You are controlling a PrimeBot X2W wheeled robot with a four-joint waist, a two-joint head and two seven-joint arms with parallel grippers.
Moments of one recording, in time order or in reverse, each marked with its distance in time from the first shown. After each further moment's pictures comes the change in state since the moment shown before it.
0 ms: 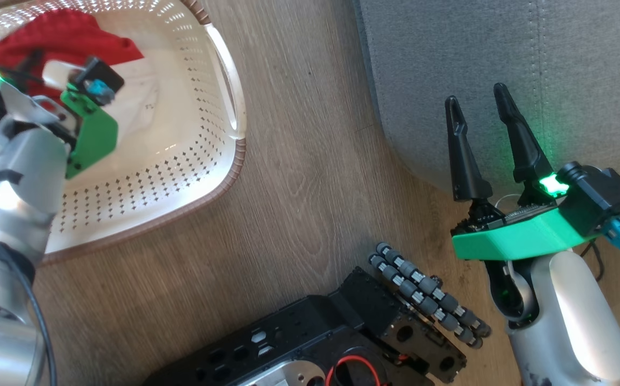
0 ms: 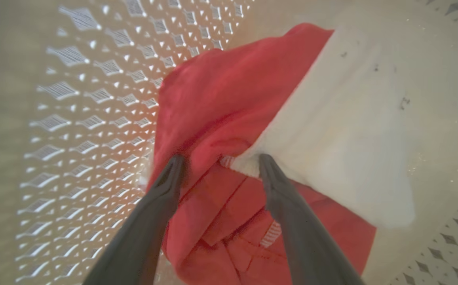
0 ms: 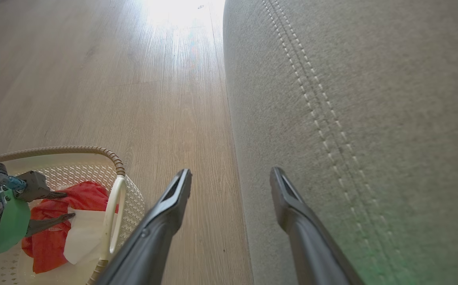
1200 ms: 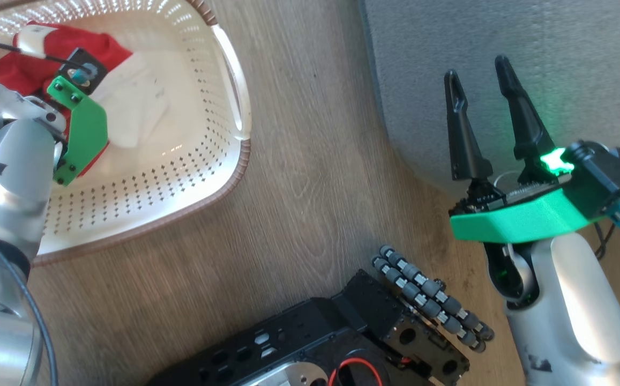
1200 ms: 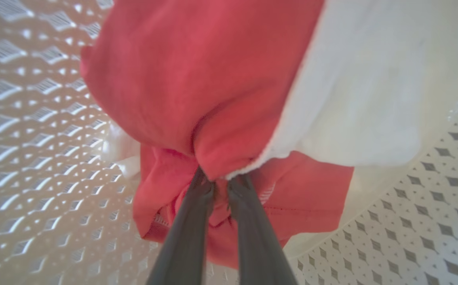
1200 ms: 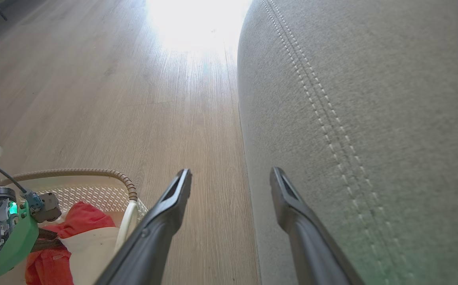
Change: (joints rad) left arm -0.033 0.000 -0.003 0.031 -0.128 -0.157 0.220; right arm -0.061 0.002 0.012 -0.011 0.006 0.000 0.000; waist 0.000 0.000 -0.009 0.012
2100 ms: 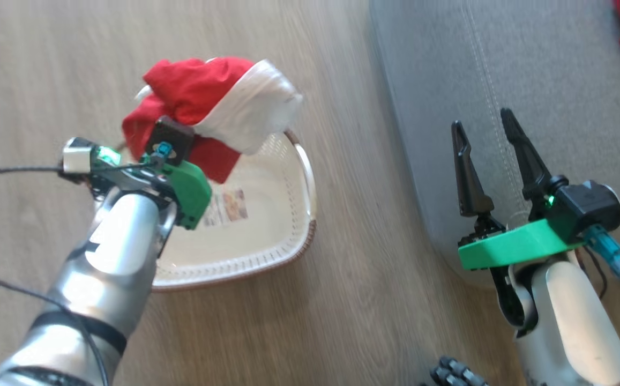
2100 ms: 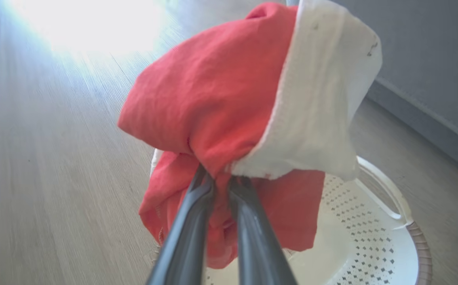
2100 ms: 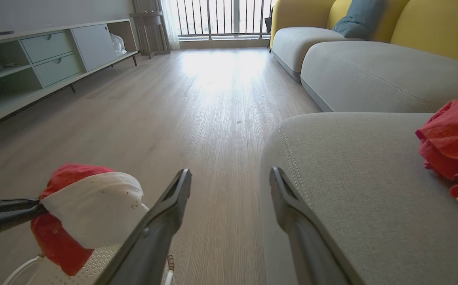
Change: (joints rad) left arm 0.312 -0.154 0.125 -0.261 -0.227 0.098 -0.374; right arm 0.074 -0.001 -0.069 0.102 -0.147 0.000 0.000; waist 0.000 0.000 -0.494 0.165
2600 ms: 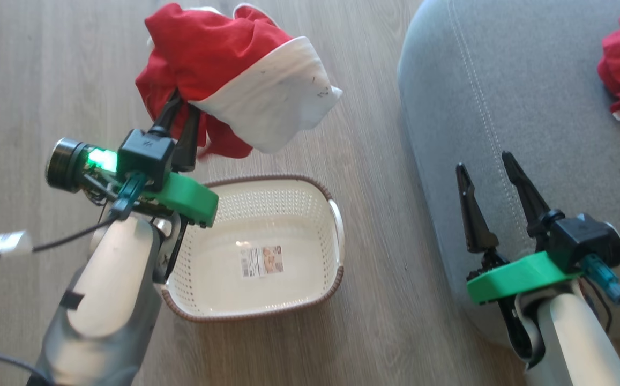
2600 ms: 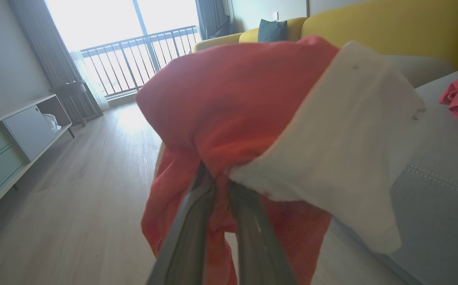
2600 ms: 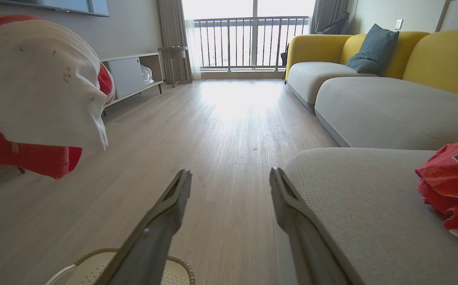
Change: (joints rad) left arm 0.306 0.037 0.150 -0.729 -0.034 0.048 -0.002; right arm 0.104 -0.035 -0.003 0.024 -0.002 0.000 0.000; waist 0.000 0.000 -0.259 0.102
